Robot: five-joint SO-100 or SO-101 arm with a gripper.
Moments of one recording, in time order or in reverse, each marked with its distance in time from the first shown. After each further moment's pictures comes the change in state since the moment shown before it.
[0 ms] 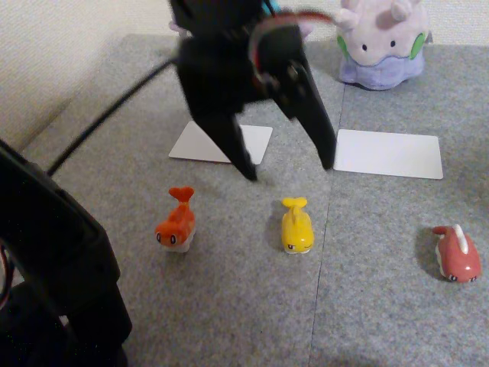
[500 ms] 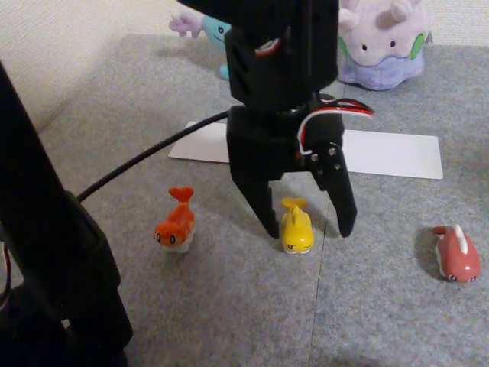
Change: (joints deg) arm 3.3 -14.4 -0.2 -9.1 -1.6
